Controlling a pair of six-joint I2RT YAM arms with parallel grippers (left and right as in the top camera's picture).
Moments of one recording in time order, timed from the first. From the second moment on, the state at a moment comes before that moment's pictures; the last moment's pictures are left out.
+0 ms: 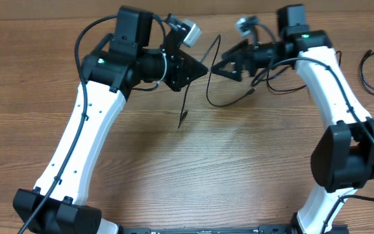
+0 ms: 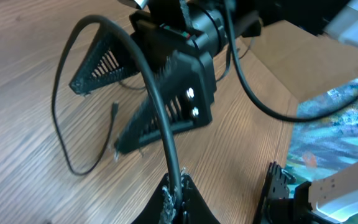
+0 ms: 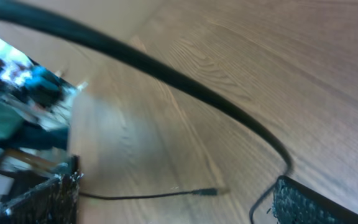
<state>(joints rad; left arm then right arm) -0.31 1.66 1.72 -0.88 0.80 0.05 0.13 1.98 1.75 -0.85 -1.09 -0.40</state>
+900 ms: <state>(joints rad) -0.23 1.66 1.72 -0.97 0.91 0.13 0.30 2.05 1.74 -0.61 -1.04 -0.26</state>
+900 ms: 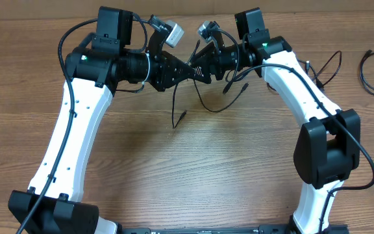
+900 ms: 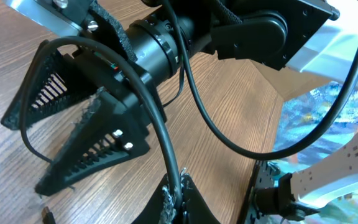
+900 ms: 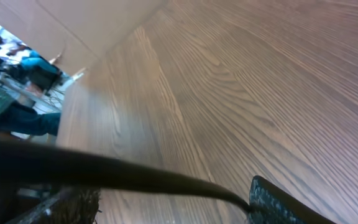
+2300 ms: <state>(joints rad) -0.23 1.66 1.72 -0.73 0.57 0.05 0.40 2.05 1.74 -0.54 -1.35 -0.27</state>
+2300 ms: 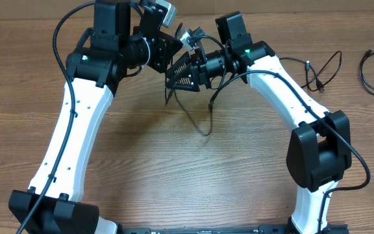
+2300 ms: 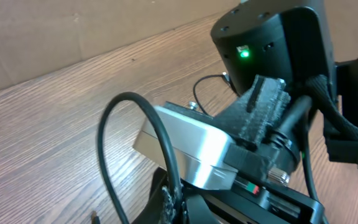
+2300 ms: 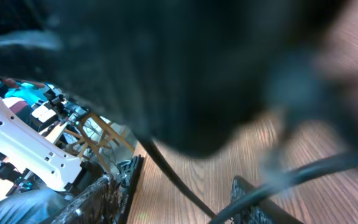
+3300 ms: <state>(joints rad) -0.23 1.66 1.72 -0.73 0.33 -0.21 0.41 2.05 1.74 -0.52 -1.40 -0.27</state>
